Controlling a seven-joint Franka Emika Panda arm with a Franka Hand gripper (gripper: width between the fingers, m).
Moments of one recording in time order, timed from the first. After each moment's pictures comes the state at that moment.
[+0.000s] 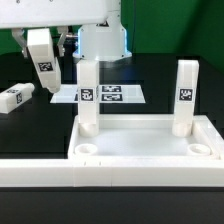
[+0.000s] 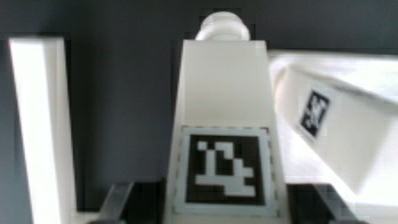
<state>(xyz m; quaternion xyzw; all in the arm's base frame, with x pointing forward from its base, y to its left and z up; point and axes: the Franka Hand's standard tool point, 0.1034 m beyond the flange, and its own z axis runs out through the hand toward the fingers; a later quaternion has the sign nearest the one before) 0.531 -0.114 0.138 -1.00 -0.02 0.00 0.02</state>
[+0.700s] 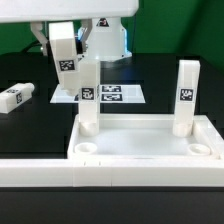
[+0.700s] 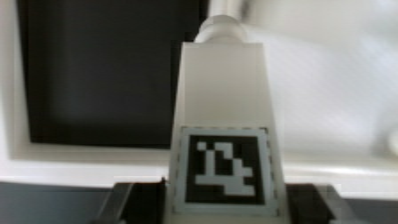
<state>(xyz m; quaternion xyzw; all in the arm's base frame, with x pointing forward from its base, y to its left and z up) 0.592 -0.071 0.157 -1.00 -0.02 -0.02 0.02</state>
